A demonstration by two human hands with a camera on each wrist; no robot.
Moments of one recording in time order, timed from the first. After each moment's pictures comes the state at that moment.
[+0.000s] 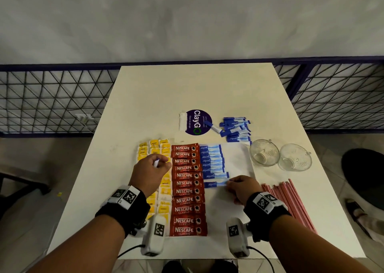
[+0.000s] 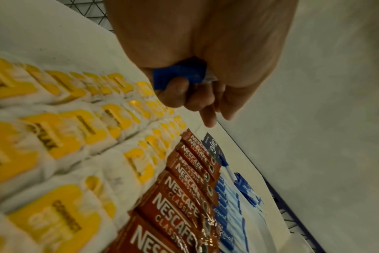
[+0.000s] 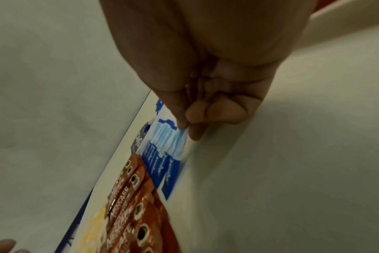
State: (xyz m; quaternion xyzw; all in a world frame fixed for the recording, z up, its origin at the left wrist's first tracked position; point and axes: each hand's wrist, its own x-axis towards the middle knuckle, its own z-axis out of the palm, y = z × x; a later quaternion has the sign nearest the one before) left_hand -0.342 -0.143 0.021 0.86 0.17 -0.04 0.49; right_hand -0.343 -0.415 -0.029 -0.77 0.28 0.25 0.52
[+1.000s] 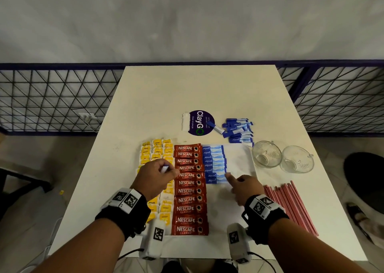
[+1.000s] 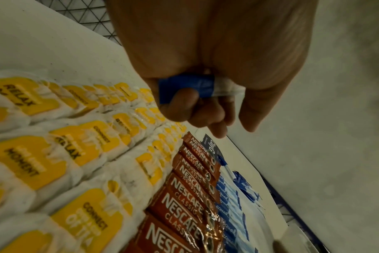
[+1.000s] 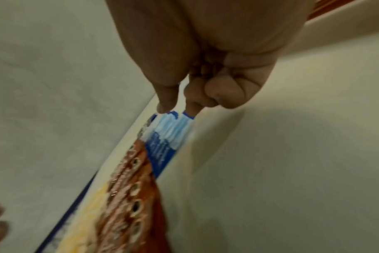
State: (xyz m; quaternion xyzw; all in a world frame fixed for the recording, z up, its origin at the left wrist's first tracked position) left_hand -0.356 -0.145 0.035 0.87 0.12 -0.10 0.47; right_hand -0.343 -0.410 -0.021 -0.88 0.21 0.23 0.37
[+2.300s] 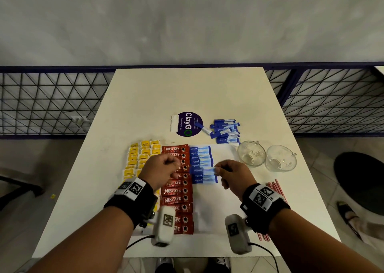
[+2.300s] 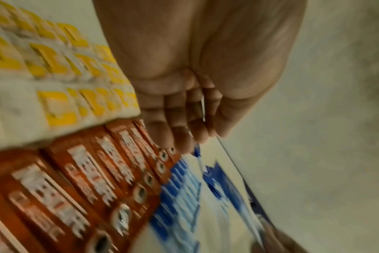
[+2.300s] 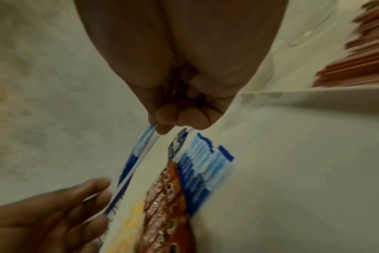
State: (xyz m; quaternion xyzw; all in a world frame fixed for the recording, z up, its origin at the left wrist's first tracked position) left_hand -0.338 -0.197 0.041 0.80 0.17 -0.13 0.56; right_hand -0.334 -0.426 0.012 -0.79 0.09 0.17 0.59
